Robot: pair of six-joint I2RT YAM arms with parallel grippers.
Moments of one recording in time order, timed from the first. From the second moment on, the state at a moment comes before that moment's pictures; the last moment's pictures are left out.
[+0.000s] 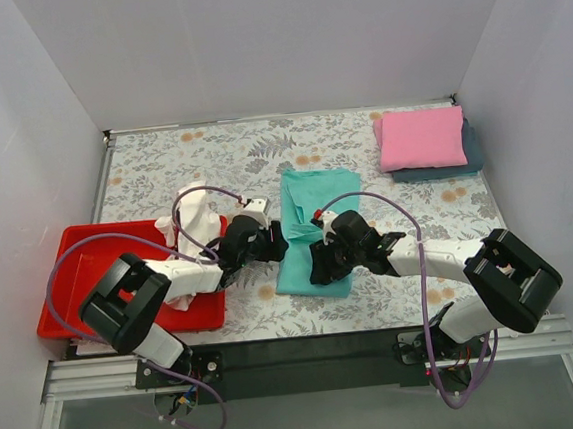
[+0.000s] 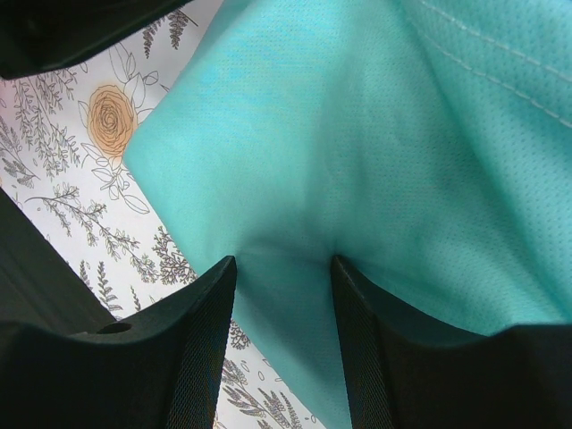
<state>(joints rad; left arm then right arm) -0.70 1.52 0.55 0.42 -0.03 -0.42 0.80 1.42 0.59 -0.01 -0.27 0.39</state>
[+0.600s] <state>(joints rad) -0.74 1.64 0.60 0.56 -0.04 -0.31 0.80 1.42 0.59 -0.02 -0.27 0.39</state>
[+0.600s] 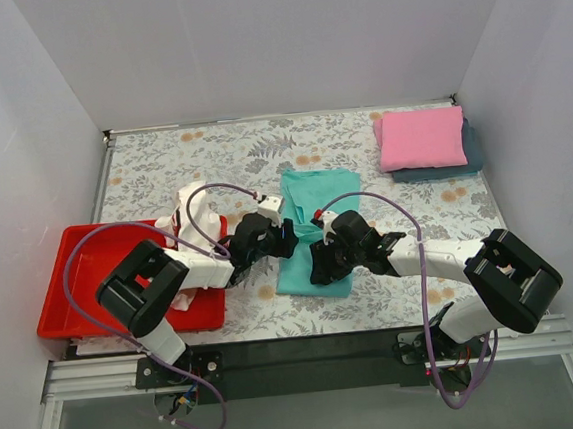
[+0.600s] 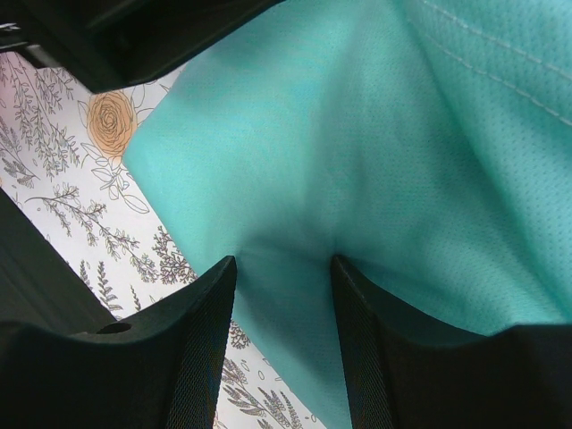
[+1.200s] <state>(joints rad) -0.74 1.73 0.64 0.63 -0.03 -0.25 0.80 1.42 0.59 -0.02 -0.27 0.39</state>
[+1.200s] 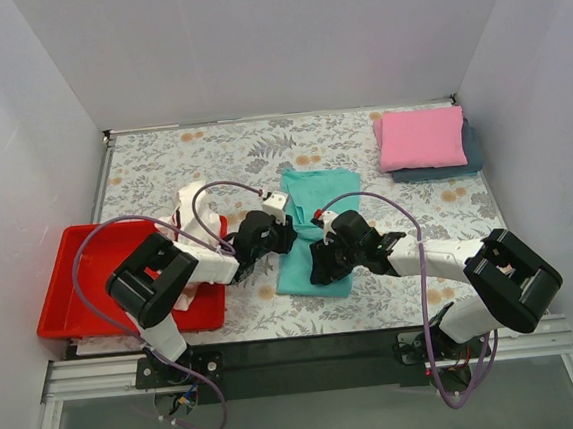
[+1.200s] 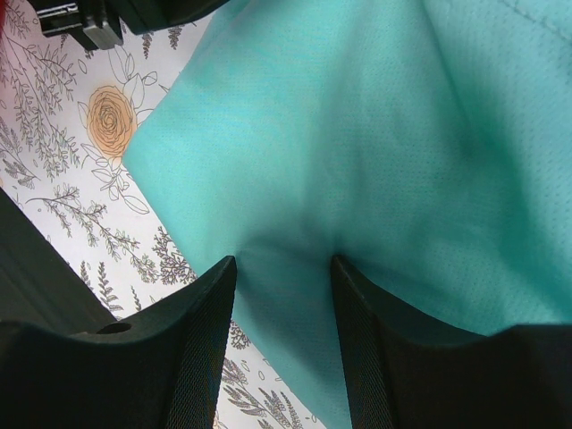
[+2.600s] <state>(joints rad) -0.65 1.76 0.97 0.16 0.23 0.16 0.81 1.39 0.58 -0.06 -0.22 0.39</state>
